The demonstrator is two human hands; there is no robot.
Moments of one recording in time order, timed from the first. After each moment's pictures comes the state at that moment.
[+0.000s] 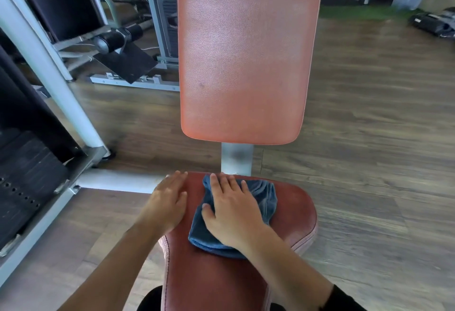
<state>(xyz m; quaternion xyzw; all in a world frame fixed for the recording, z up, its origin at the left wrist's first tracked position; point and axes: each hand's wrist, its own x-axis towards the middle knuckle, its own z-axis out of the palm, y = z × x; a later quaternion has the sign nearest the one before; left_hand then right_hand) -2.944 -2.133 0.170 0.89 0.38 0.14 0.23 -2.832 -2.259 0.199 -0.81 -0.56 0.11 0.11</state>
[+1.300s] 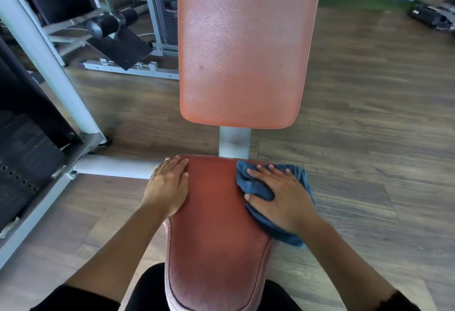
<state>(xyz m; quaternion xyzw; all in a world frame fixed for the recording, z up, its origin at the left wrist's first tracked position) -2.946 -2.138 0.157 0.89 0.38 0.16 0.19 -2.779 -2.334 0.185 -0.83 -0.50 0.12 0.20</state>
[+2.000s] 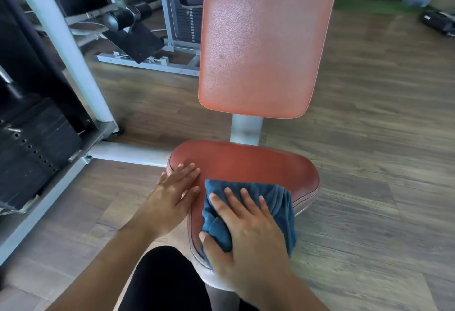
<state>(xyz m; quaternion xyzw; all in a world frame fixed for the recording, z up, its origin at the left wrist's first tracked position) -3.023 -2.178 0.155 0.91 0.28 0.17 0.25 -2.935 -2.359 0.205 -0.82 -0.52 0.02 0.23</state>
